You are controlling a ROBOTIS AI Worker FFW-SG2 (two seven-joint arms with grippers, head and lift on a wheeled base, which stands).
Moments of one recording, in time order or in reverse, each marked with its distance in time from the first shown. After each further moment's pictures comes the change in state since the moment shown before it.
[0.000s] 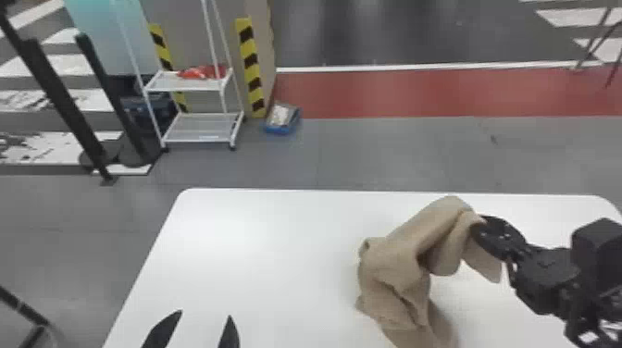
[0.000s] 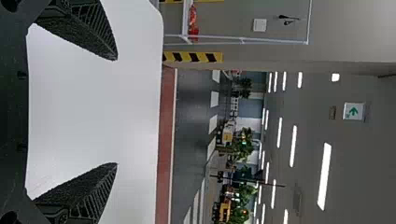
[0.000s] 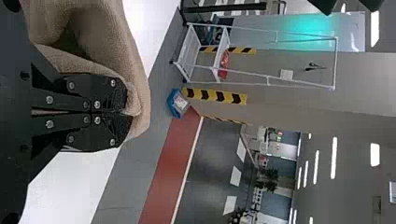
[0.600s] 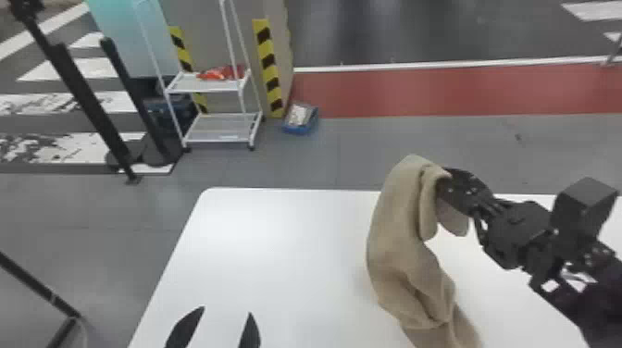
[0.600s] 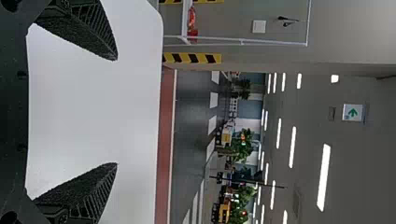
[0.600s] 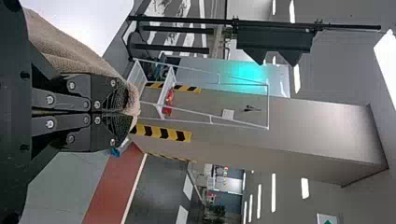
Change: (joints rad) left arm -0.006 0.002 0.004 0.013 0.005 -0.008 0.000; right arm -0.138 0.000 0.147 0.104 -0.082 -0.155 0.014
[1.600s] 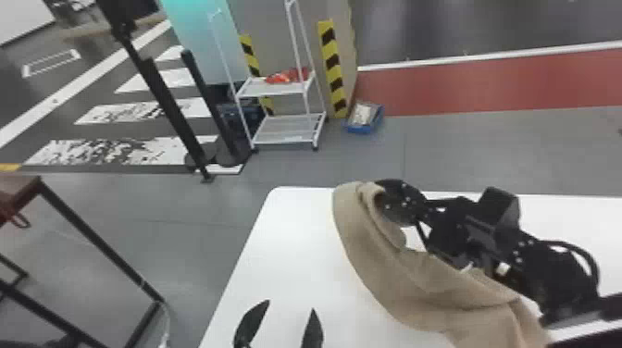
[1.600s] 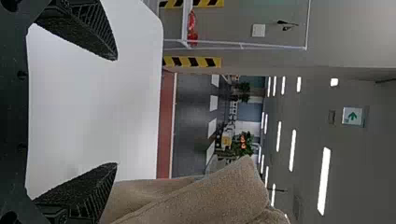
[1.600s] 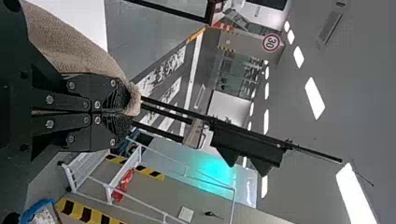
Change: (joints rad) left arm 0.001 0.000 0.013 0.000 0.007 0.002 -0.002; right arm -0.211 0.000 0.357 0.315 0.124 -0.258 0.034
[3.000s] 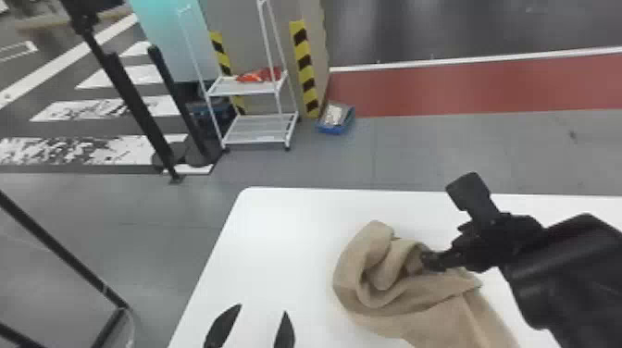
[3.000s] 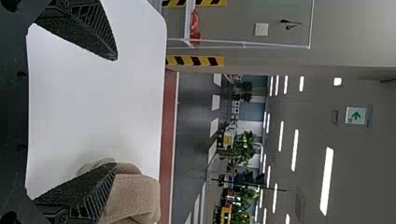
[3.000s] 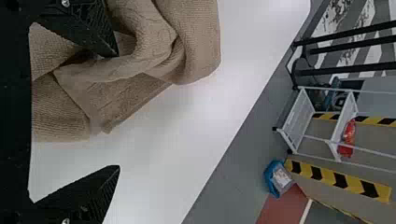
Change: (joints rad) left arm -0.010 -0.001 -0.005 0.017 -0.003 0.000 -0.002; right arm -0.249 0.000 -0.045 0.221 0.157 0.915 -0.036
